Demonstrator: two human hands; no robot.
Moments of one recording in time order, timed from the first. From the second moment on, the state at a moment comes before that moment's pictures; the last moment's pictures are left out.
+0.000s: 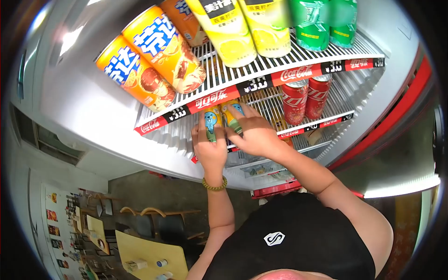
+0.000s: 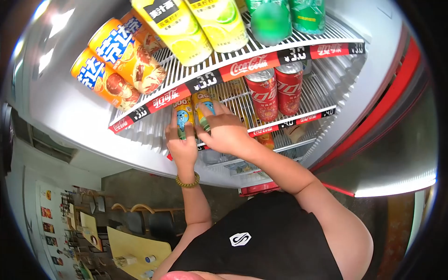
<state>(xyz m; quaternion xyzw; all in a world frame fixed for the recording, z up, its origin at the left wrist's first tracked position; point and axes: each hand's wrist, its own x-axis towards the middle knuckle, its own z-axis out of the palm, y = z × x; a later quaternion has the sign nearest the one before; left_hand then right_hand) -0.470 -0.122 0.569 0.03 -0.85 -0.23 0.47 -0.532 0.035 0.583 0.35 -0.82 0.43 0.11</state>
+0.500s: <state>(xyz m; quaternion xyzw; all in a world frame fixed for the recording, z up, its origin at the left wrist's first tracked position) -0.463 -0.075 0.570 -0.06 -0.75 -0.22 0.62 -0.509 0.153 0.575 0.32 -0.63 0.50 0.50</state>
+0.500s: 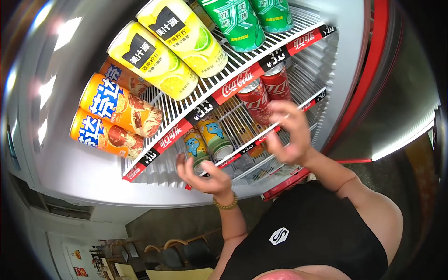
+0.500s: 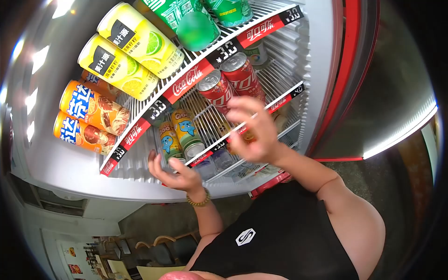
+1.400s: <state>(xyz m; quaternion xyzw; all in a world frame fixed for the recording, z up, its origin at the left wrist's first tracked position) -0.531 0.025 0.583 -0.16 -0.89 -0.25 0.34 -0.571 0.209 0.587 0.12 -0.91 0.37 0.17</state>
